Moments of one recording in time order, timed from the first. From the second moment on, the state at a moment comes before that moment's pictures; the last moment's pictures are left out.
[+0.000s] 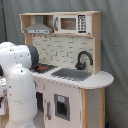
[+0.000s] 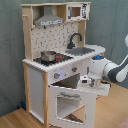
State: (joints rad) arm -0.30 -0.04 1.35 -2.45 -0.01 2.54 -0.44
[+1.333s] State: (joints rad) arm -0.29 -0.06 1.50 -2.42 -0.02 2.53 -0.06
